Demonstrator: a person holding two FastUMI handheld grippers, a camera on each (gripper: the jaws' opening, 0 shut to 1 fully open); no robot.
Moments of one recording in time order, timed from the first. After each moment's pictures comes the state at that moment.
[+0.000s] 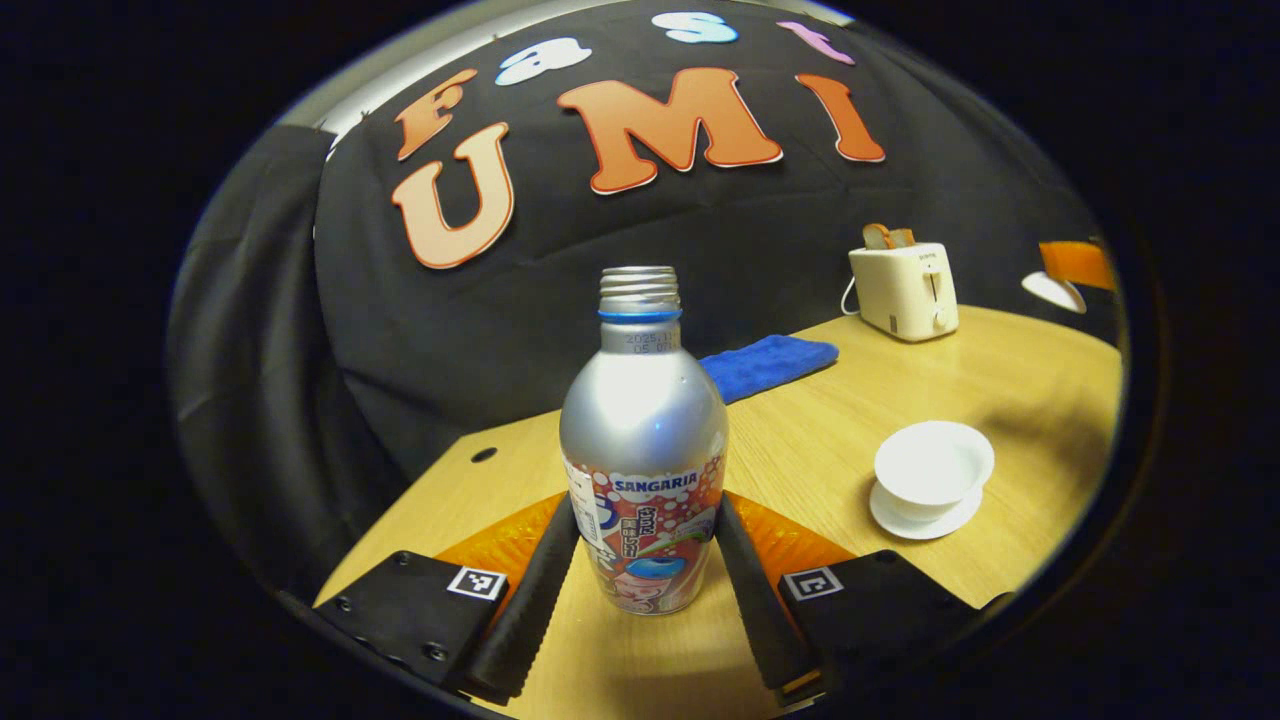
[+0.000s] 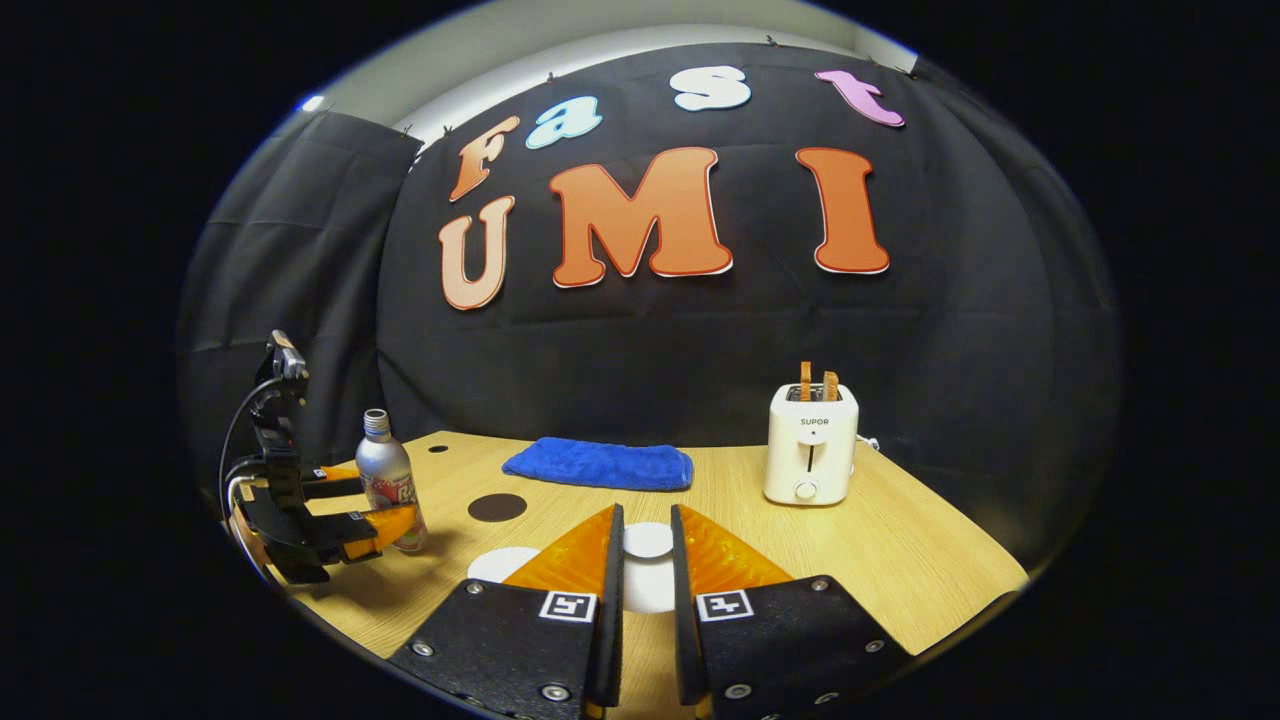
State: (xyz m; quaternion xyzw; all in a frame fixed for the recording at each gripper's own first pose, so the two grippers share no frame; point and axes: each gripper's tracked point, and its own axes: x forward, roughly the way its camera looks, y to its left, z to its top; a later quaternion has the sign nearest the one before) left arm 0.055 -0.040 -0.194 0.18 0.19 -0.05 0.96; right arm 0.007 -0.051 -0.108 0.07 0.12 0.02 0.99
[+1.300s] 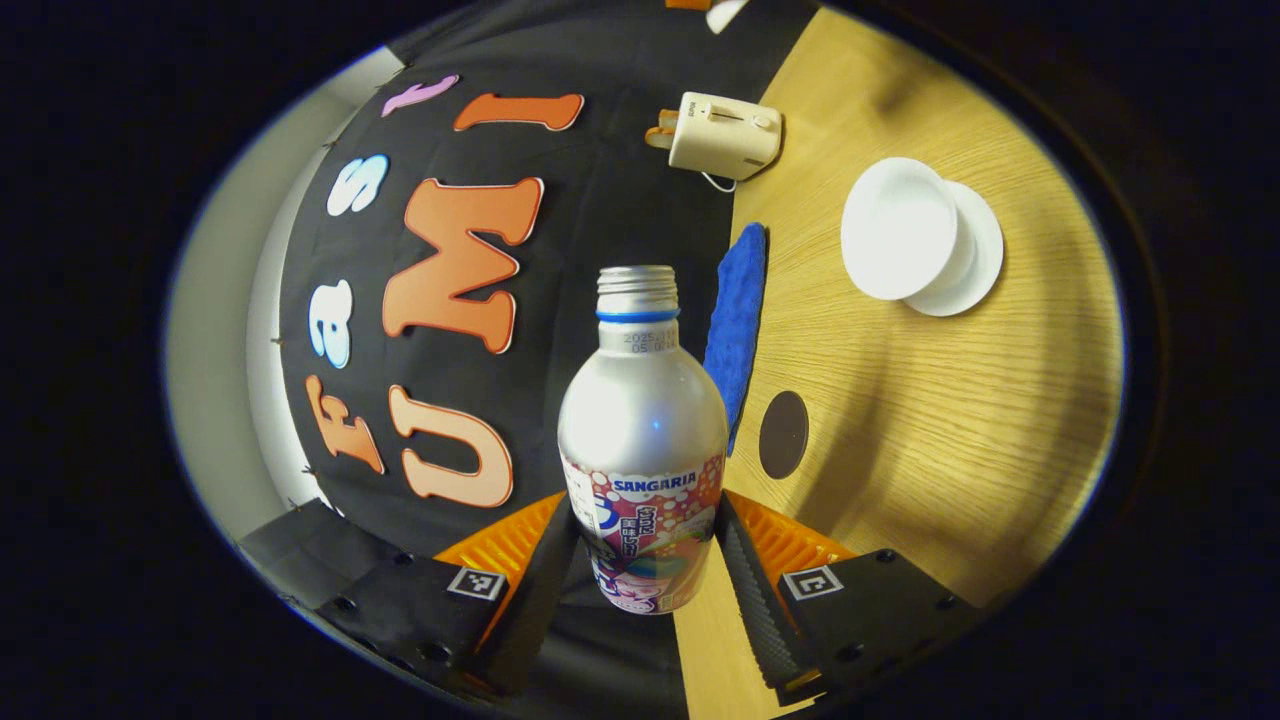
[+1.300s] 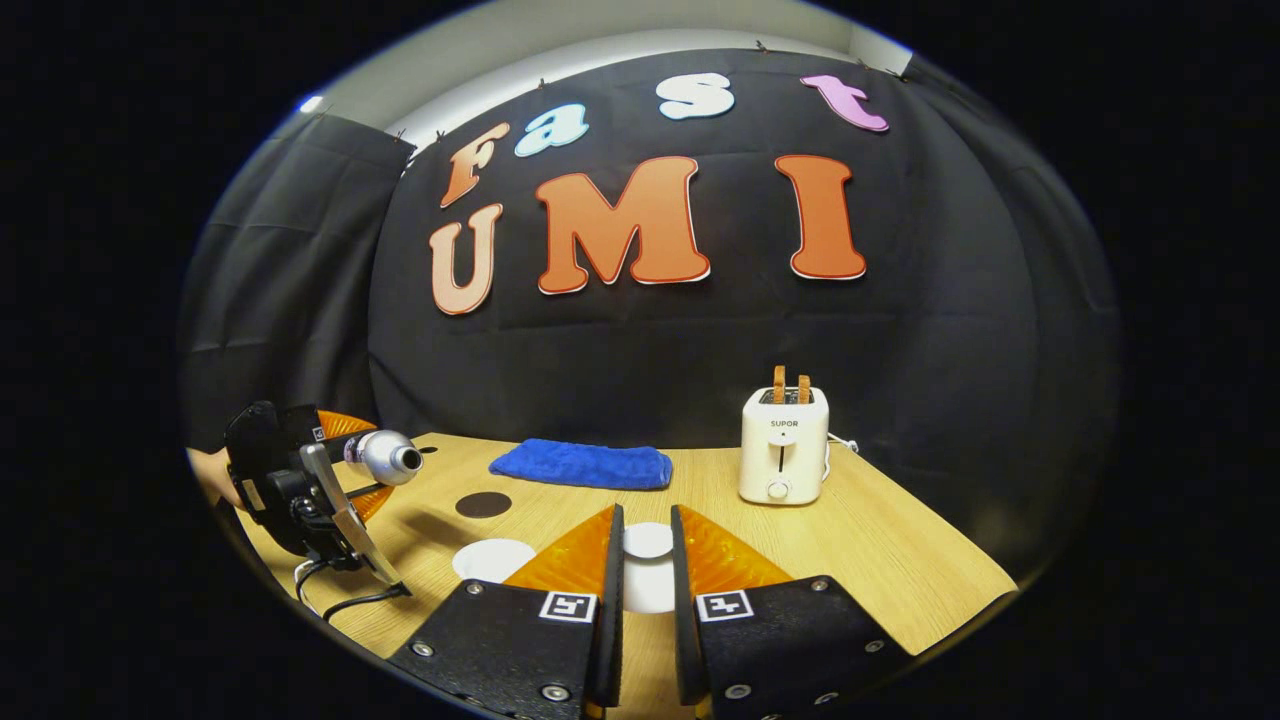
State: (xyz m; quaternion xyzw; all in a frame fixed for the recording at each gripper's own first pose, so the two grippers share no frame) left arm 0.071 -0.049 -0.153 0.65 0.07 -0.08 0.75; right arm -0.011 -0.071 -0.110 0.06 0.12 0.01 0.99
